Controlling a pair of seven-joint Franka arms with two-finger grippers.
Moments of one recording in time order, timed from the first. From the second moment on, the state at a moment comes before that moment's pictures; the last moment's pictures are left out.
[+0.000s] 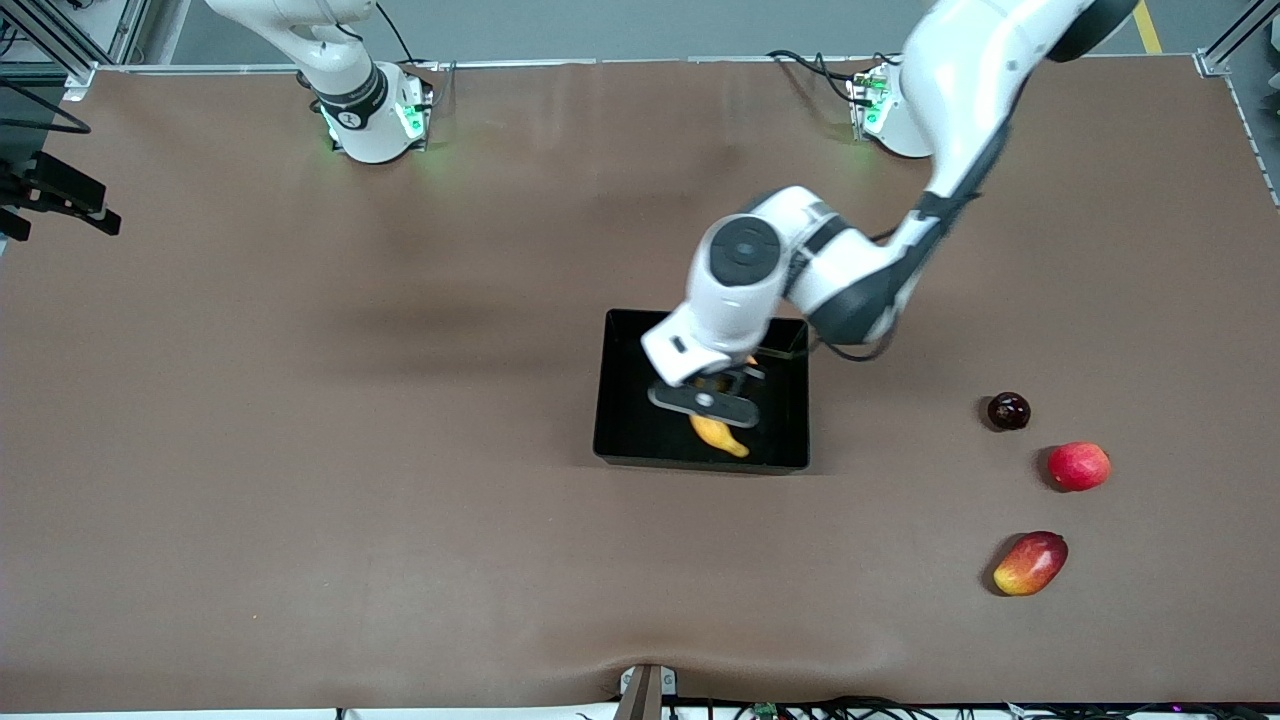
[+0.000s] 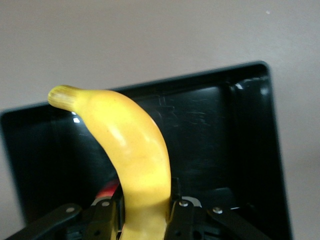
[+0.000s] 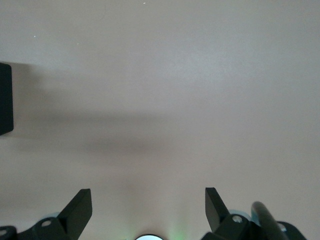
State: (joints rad) left arm -0.31 0.69 -0.51 -1.40 0.38 2.07 -0.62; right arm -0.05 -0.05 -0.05 -1.53 0.03 1.43 -0.13
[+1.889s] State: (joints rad) left arm -0.49 0.91 -0.32 -1.34 0.38 2.32 -0.67; right arm -0.05 -0.05 -0.05 -1.53 0.03 1.43 -0.13
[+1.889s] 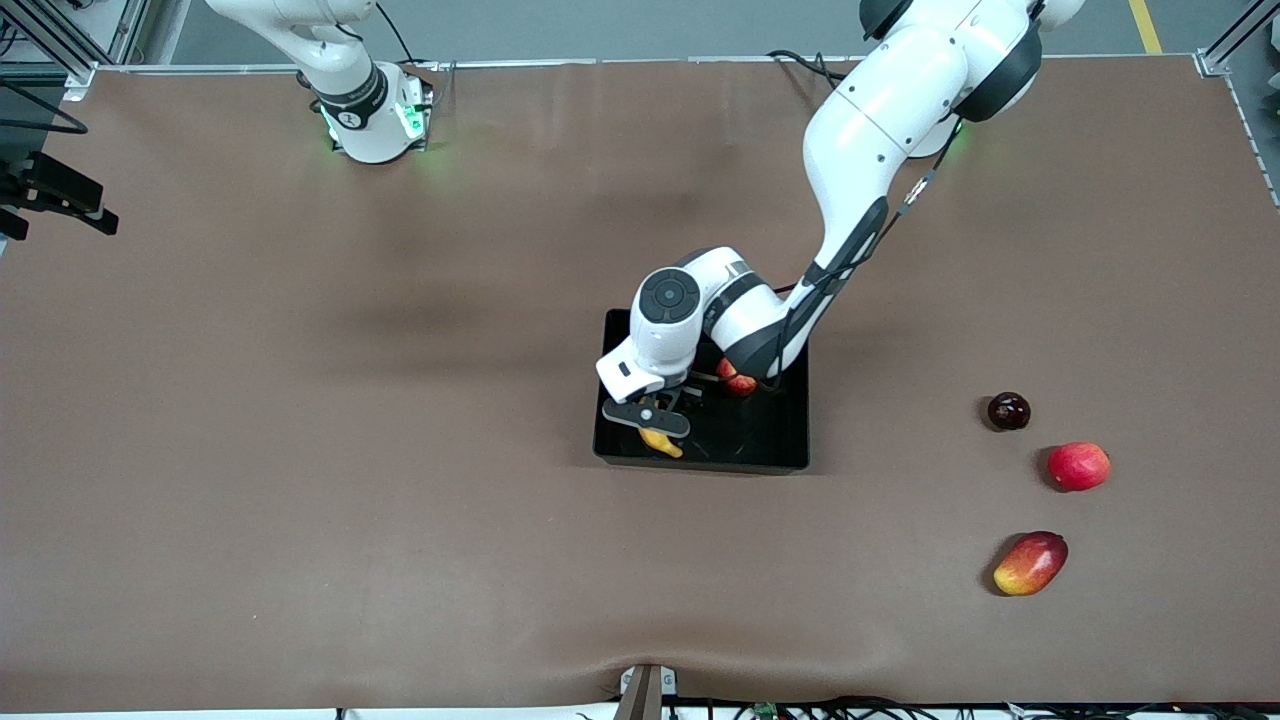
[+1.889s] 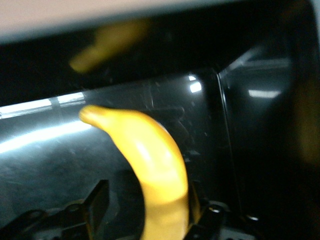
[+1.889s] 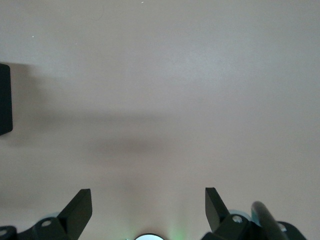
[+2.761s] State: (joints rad) left arm -0.16 0.43 -0.33 -1.31 0.33 1.69 -0.62; right arm -0.06 -0.05 -0.05 -1.54 0.03 1.43 -0.13
